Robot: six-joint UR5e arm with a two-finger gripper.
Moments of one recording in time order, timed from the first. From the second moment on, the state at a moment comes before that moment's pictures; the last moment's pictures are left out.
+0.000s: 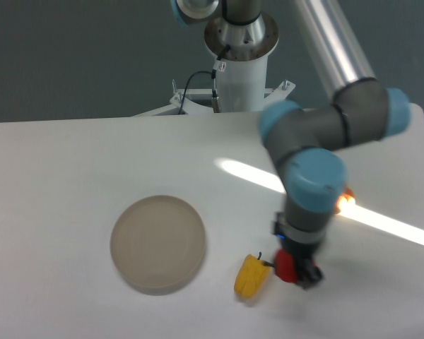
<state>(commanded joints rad) 2.31 -2.17 -1.10 -1.34 1.53 1.37</state>
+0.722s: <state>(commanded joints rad) 2.07 -2.14 -1.27 -1.18 1.53 0.97</state>
